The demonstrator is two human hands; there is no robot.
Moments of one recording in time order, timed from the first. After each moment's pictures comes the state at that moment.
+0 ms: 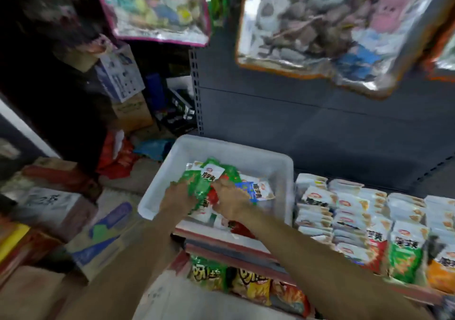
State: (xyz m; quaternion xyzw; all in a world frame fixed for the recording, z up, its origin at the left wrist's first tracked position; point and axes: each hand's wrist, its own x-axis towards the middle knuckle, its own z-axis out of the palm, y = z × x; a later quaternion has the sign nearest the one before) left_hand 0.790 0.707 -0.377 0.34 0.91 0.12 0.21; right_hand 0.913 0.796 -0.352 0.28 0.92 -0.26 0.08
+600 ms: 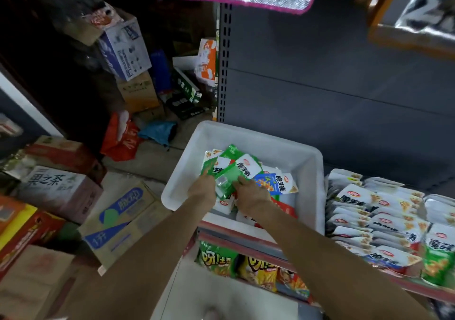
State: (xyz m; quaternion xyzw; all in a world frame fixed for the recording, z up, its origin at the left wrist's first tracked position) left_hand 0.777 0.714 -0.384 0.40 0.89 0.01 0.21; right_hand 0.881 0.789 -0.390 0.34 0.91 -0.12 0.21
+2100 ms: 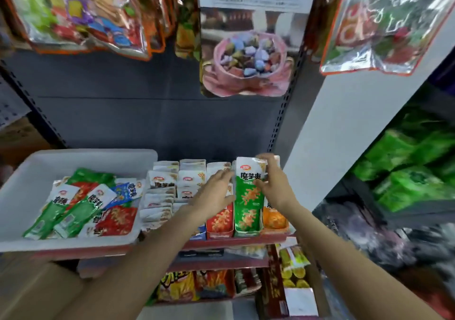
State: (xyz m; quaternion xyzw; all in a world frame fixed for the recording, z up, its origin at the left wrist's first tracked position) left_hand 1.154 0.871 -0.322 0.69 0.68 0.16 0.20; right_hand 1.315 0.927 -0.309 0.47 0.76 -0.34 -0.30
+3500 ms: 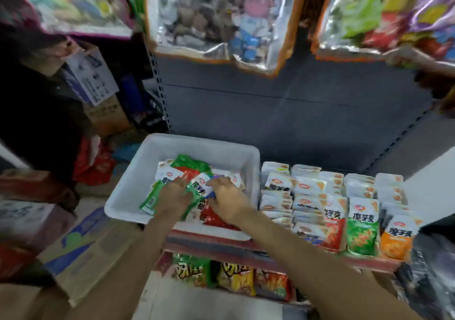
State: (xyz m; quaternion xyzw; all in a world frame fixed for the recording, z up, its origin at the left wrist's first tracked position) left_hand 0.864 0.728 -0.355 0.35 0.87 0.28 0.20; right_hand 0.997 0.809 -0.342 0.31 0.91 -0.27 0.00
